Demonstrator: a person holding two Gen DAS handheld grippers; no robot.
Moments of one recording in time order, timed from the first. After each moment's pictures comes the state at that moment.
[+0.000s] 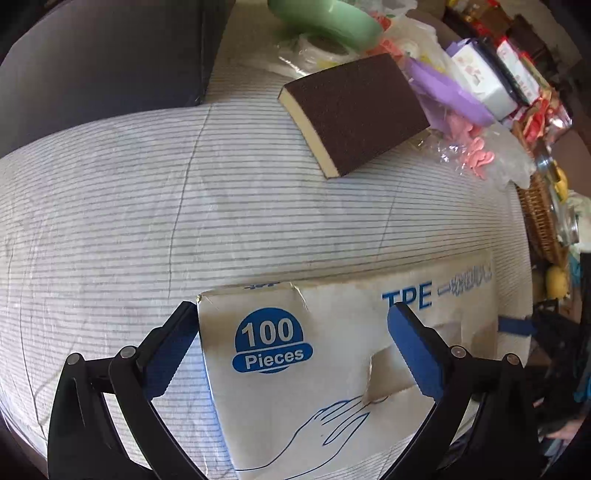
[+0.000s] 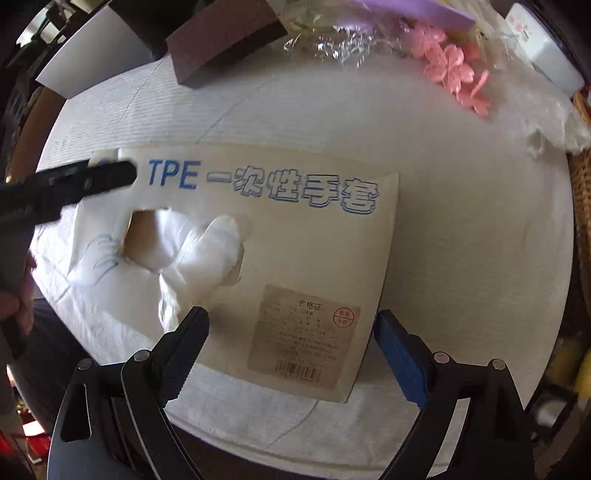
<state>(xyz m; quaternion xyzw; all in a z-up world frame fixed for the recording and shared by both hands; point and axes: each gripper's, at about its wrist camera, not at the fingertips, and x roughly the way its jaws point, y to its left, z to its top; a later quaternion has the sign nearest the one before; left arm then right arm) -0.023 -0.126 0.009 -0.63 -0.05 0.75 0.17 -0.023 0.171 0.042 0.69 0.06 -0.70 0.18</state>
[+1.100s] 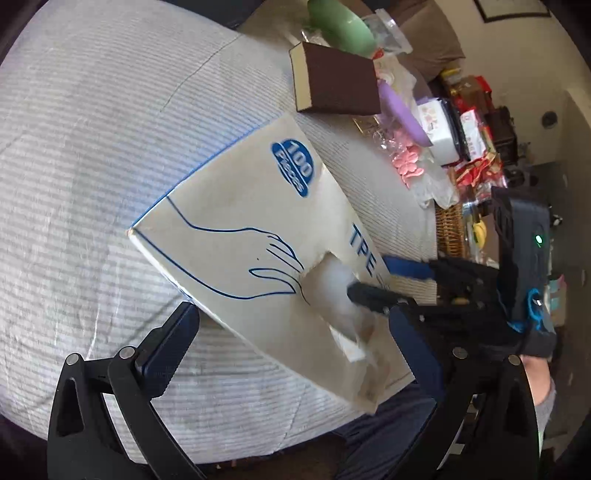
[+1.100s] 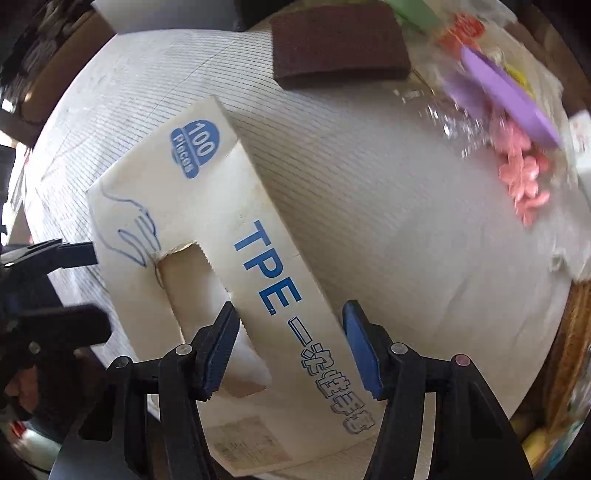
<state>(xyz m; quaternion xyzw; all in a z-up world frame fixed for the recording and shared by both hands) 0.050 -0.156 0.000 -0.62 -0.27 0.71 0.21 -0.041 0.086 0.029 0.66 0.17 -0.69 0.24</state>
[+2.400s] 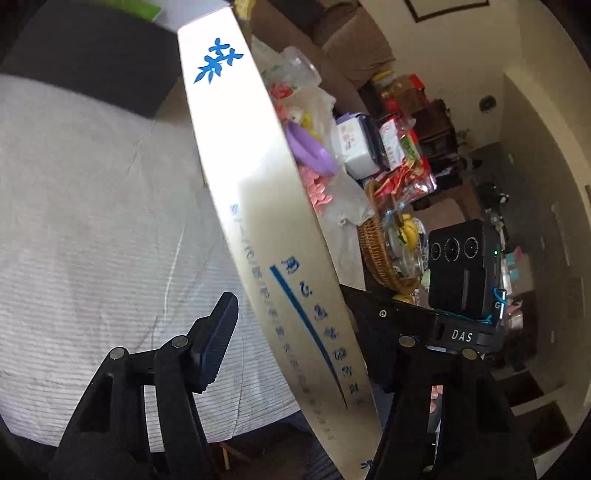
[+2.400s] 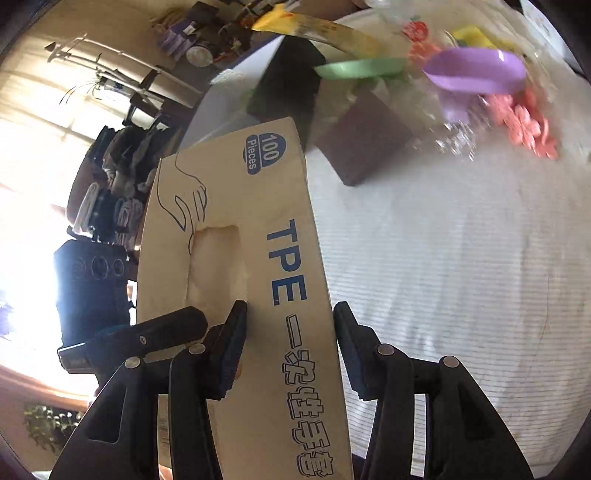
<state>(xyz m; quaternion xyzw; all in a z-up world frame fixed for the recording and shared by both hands) 0.040 -0.209 0.110 -0.54 -0.29 0.72 0.33 -0.046 0.097 0.103 0.58 -0.16 -0.73 0.34</state>
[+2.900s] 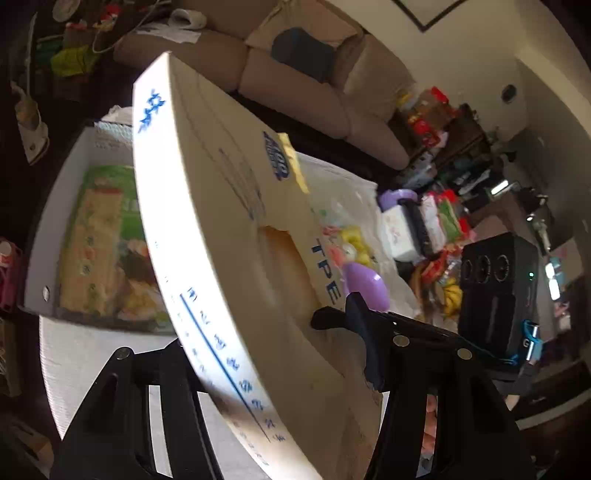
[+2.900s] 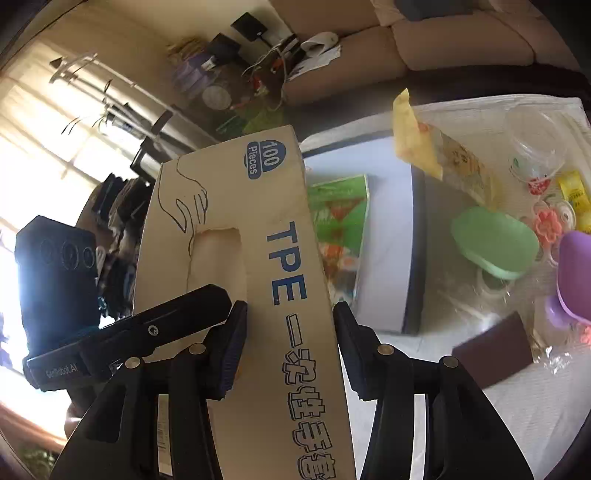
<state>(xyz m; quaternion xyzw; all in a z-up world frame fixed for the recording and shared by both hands) -0.196 -0.329 0.226 -0.52 -0.18 0.79 0.25 -0.226 -0.091 0.210 0.52 -0.19 -0.78 0.30</state>
